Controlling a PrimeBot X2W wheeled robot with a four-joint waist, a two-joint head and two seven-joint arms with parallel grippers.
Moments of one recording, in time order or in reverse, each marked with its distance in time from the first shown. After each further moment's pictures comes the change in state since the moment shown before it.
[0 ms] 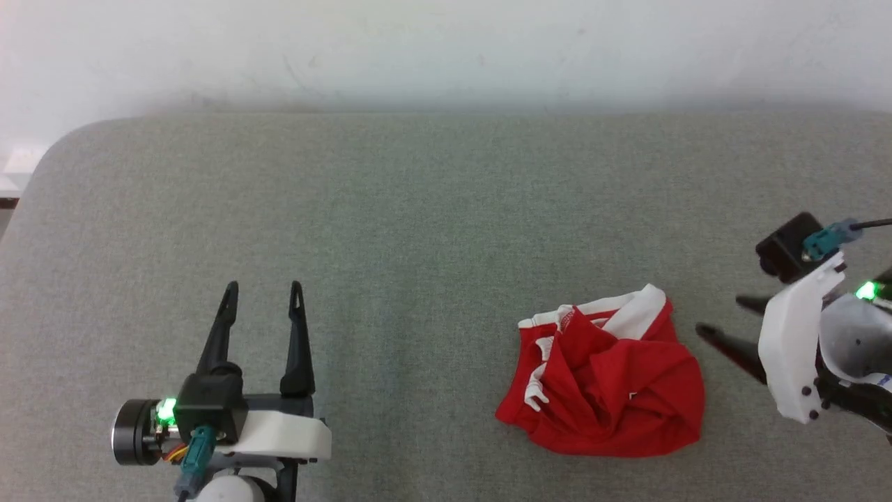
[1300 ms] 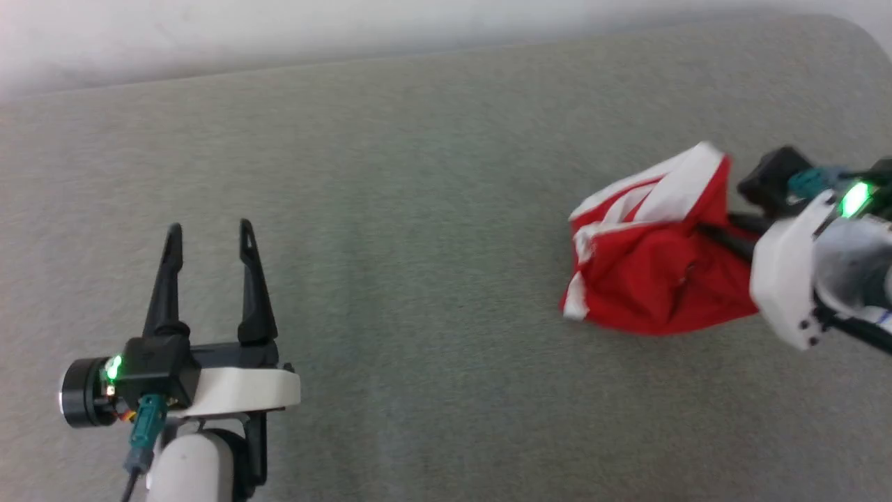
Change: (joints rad) left arm -0.084 -0.010 0.072 -0.069 0.002 0.005 0.000; right arm -0.372 -0.104 0.400 0.108 0.024 0.000 -0.261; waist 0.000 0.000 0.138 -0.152
